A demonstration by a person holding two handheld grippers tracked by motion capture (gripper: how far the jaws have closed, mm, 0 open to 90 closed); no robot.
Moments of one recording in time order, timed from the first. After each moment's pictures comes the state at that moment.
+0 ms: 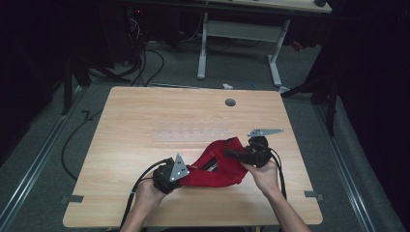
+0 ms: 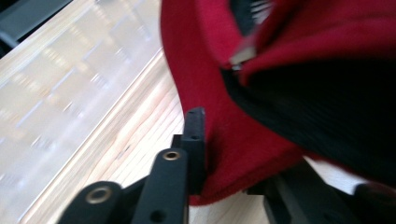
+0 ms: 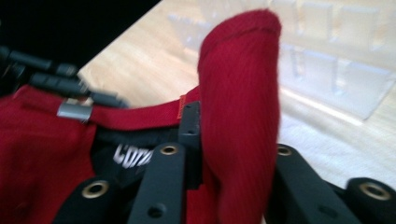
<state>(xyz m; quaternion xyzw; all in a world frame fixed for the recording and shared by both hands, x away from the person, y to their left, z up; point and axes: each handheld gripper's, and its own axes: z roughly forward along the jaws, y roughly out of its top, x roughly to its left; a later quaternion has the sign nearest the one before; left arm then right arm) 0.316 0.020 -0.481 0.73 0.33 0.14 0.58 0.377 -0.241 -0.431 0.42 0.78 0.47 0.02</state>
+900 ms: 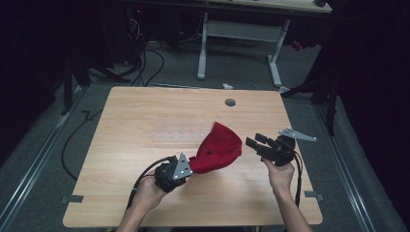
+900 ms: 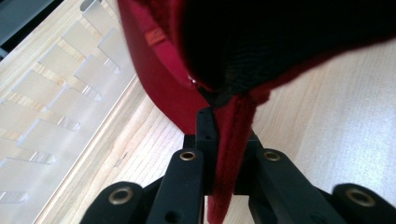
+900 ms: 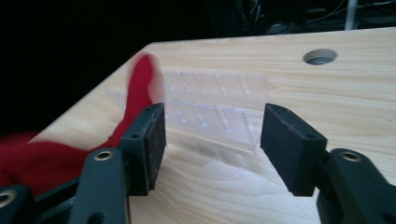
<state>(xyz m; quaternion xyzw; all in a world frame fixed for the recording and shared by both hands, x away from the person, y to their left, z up) 0.315 0.018 -0.466 0.75 0.32 0.13 0.56 0.367 -0.310 -0.435 0.50 0.66 0.55 0.13</state>
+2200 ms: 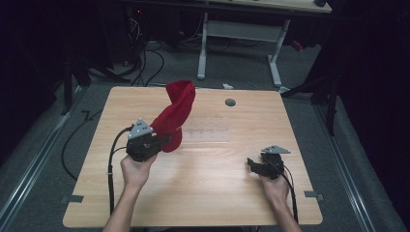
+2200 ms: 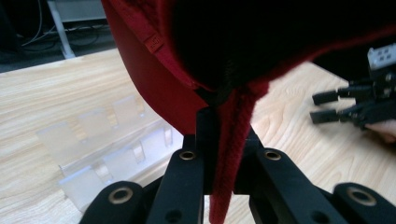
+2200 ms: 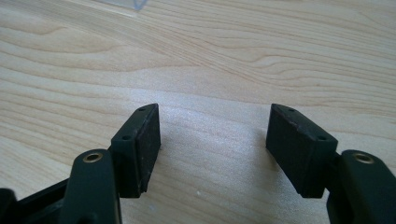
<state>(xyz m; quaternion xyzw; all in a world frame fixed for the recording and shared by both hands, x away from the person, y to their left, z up) 0.388 0.085 -0.413 0.54 0.49 0.10 0.67 0.374 -0.303 -0.529 0.54 0.75 0.31 0.23</state>
